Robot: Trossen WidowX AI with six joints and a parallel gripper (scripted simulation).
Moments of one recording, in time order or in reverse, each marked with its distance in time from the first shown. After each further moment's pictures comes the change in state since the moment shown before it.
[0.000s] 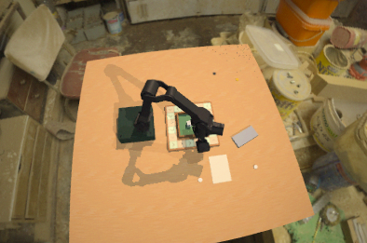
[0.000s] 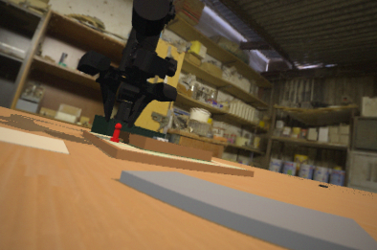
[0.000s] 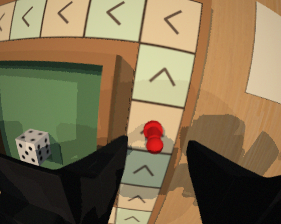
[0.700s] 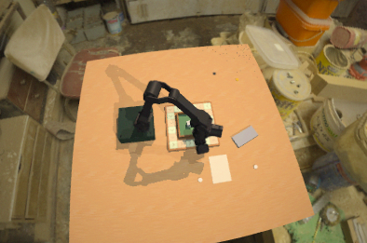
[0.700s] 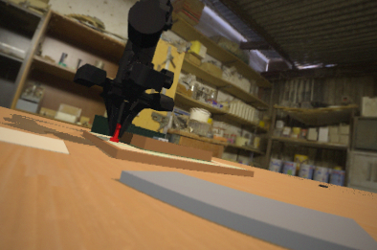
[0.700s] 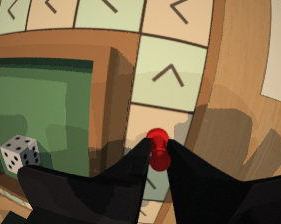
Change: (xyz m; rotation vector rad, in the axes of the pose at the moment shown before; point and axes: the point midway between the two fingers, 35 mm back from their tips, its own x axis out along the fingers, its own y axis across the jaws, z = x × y) arm 0.022 0.001 -0.003 -0.001 0.007 0.003
